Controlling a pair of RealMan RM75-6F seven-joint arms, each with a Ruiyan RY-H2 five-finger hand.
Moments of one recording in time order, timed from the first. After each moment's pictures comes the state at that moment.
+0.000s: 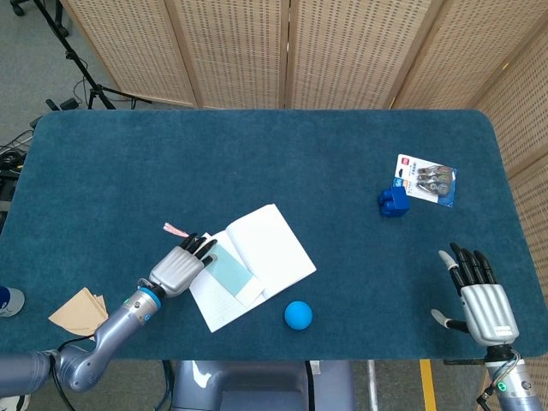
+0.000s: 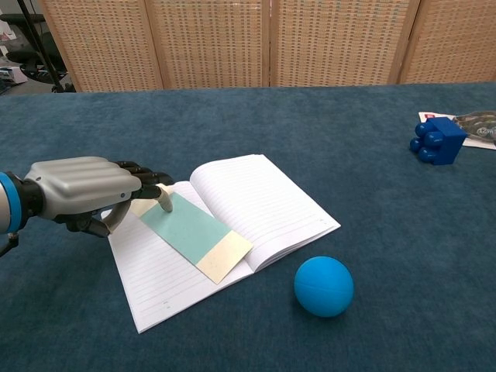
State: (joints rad) left arm -0.78 -1.42 0.02 -1.67 1.07 0.89 0.66; right arm 0.11 -1.19 0.03 -1.58 -1.58 1.47 -0.07
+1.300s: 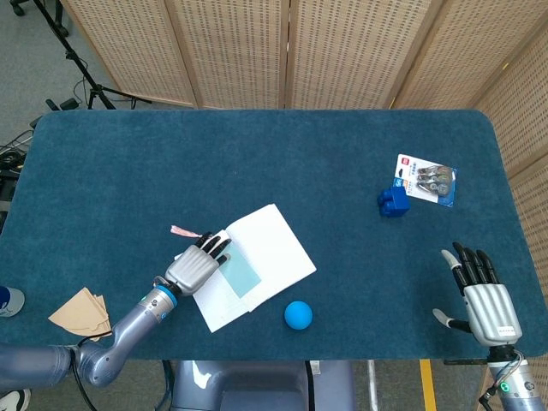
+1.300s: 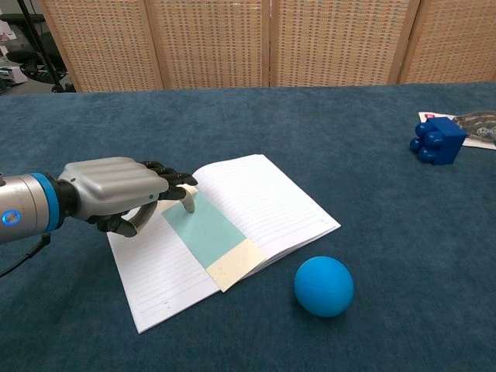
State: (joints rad) left arm -0.84 -1.50 0.01 -1.65 0.99 0.91 0.73; right arm 0.11 -1.18 0.03 -1.58 -1.58 1.47 -0.05
